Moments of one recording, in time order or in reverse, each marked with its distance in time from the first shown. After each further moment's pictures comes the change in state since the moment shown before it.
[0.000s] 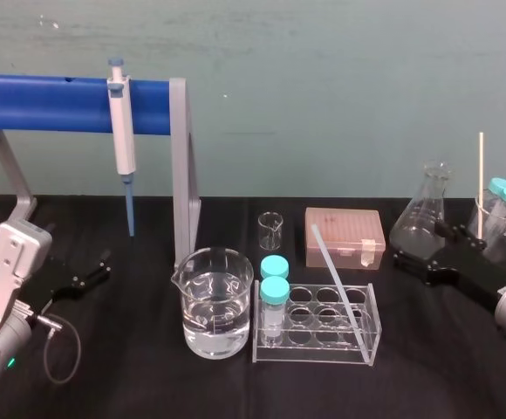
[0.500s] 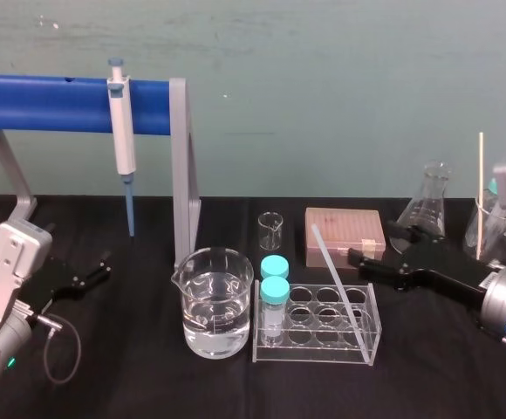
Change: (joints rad) left arm 0.000 0.000 0.000 0.000 0.000 0.000 0.000; right arm 0.042 0.032 -0.025 -0.070 0.066 0.100 0.218
